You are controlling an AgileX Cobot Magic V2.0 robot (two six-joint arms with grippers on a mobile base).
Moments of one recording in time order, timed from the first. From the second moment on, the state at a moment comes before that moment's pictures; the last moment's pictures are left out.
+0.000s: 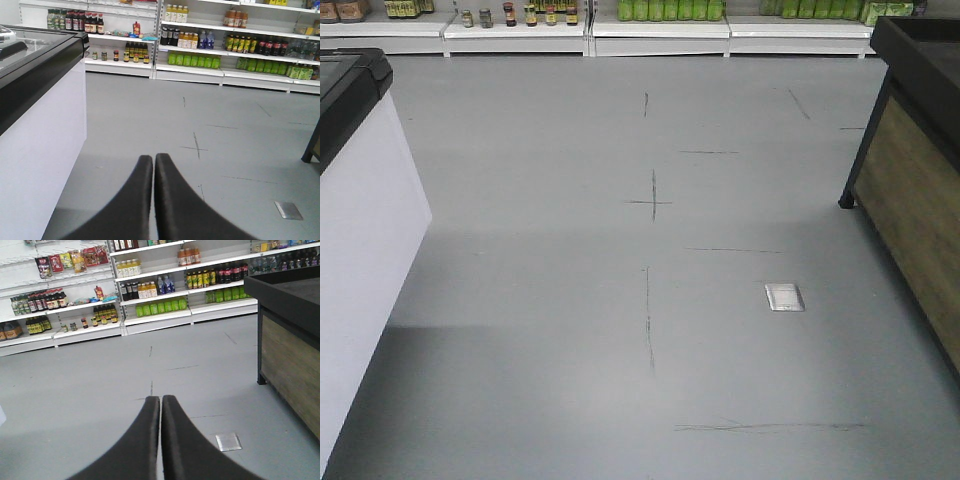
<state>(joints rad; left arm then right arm) 0.03 -0.01 0.03 -0.06 0.19 -0.08 -0.02 -0.01 0.03 -0.13 0.14 0.26</state>
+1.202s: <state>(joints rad) 0.03 -0.01 0.03 -0.06 0.19 -0.08 -0.02 -0.01 0.03 -0.13 0.14 0.26</state>
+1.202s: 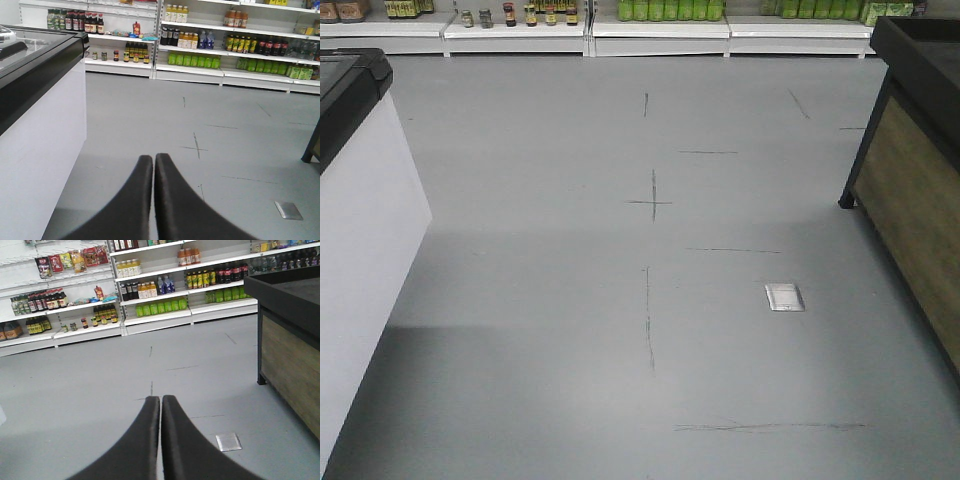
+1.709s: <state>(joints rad) 0.03 -0.01 0.03 -0.06 0.19 -0.08 -0.02 -0.01 0.03 -0.13 0.14 0.26</state>
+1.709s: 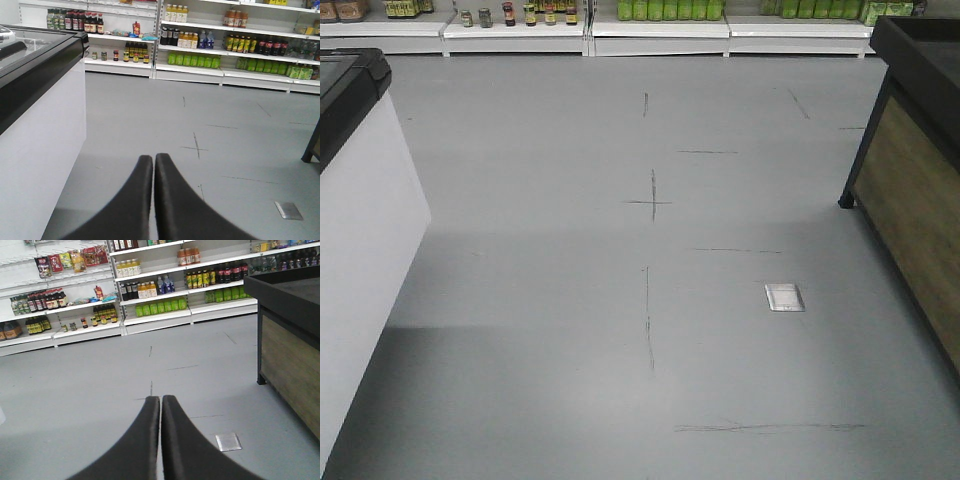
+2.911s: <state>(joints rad) 0.03 -0.01 0.03 -0.06 0.19 -0.08 -0.02 -0.01 0.03 -0.13 0.14 0.26</state>
